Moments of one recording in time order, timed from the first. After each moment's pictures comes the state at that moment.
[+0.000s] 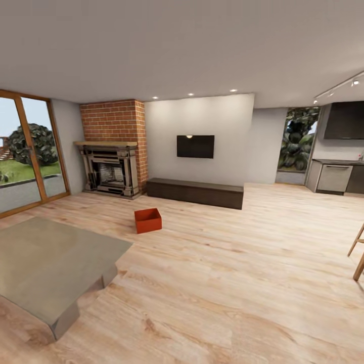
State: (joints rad) left arm -0.18 0.02 -0.13 -0.01 0.40 -0.13 0.01; right arm -0.13 -0.01 0.59 0.03 -0.56 -0.20 0.01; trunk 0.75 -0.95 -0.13
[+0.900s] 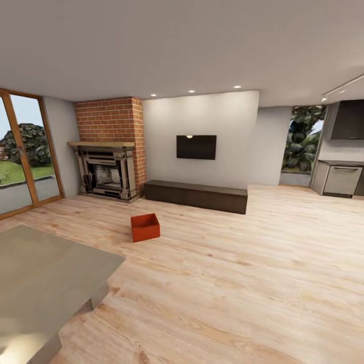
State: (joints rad) left arm -0.18 0.02 -0.13 -0.01 0.40 -0.13 0.01; right arm -0.13 -0.01 0.60 0.03 -0.56 -0.19 0.01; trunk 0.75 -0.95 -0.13
